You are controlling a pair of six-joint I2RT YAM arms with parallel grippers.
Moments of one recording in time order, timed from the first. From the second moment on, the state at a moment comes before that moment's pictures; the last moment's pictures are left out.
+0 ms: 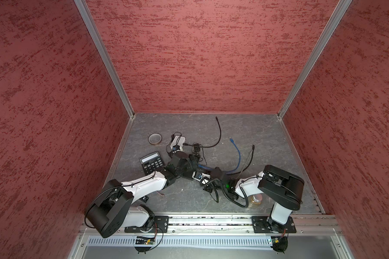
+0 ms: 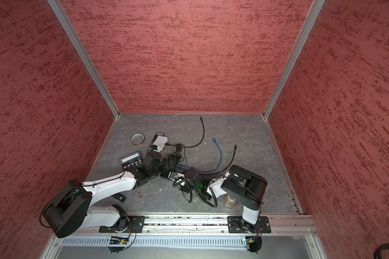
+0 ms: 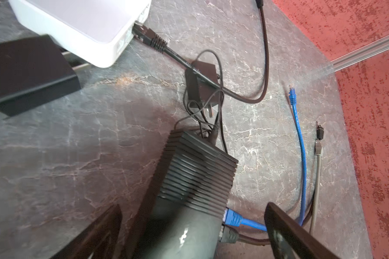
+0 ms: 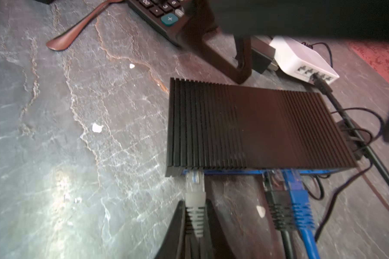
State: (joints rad) left arm -0.62 1.33 0.55 0.07 -0.10 -0.85; right arm 1.01 1.78 0.57 0.68 -0.03 -0.31
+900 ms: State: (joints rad) left arm -0.53 1.06 0.56 -0.17 -0.19 -0.73; right arm 0.98 1.60 0.57 0.64 0.07 -0.22
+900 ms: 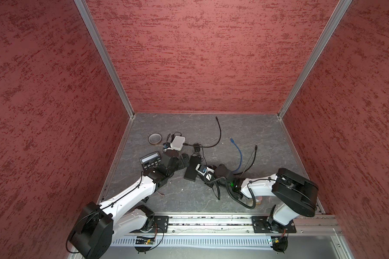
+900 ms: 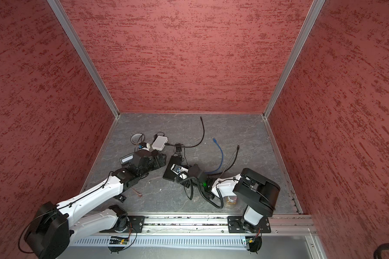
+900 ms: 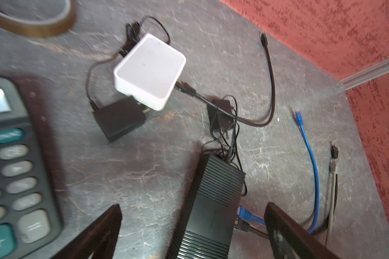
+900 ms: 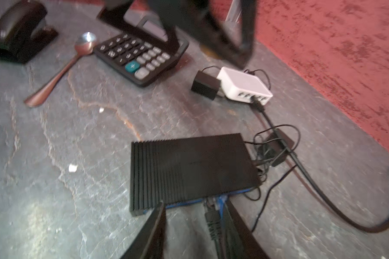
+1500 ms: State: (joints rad) left arm -0.31 0.74 0.51 -0.27 -0.42 -0.45; right arm 0.44 1.10 0.62 0.25 0.21 -0.05
